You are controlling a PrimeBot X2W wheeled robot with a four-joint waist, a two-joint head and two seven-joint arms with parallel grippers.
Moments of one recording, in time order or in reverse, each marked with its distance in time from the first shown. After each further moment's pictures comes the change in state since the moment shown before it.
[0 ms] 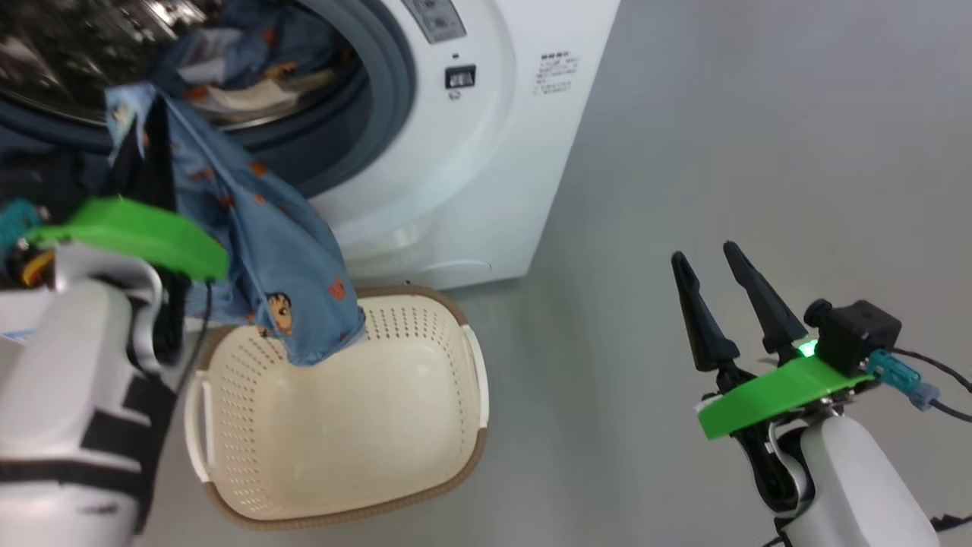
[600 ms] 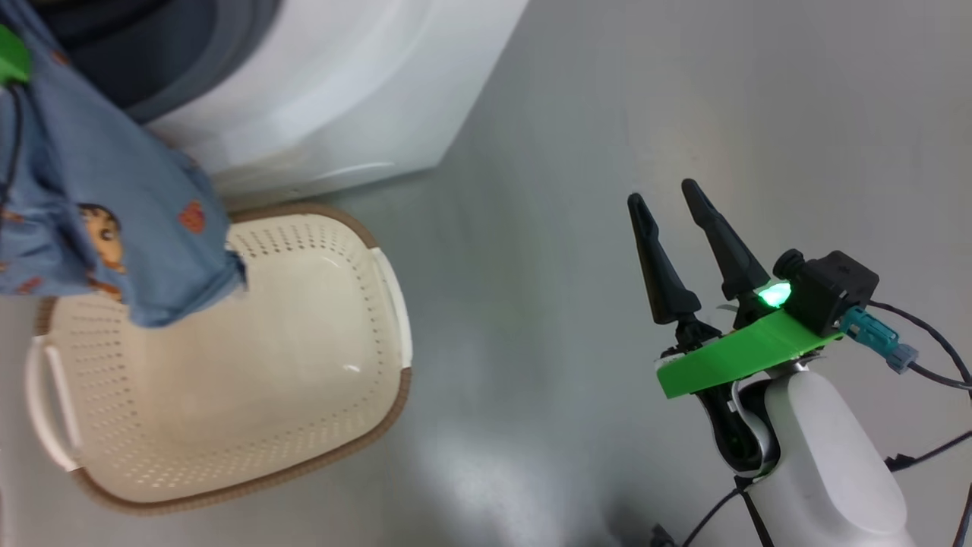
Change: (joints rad) left arm -0.495 0.093 0.029 0.408 0.041 -0.049 0.000; right arm -0.100 0.068 0.039 -0.051 -0.007 0.000 0.000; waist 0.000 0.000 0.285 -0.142
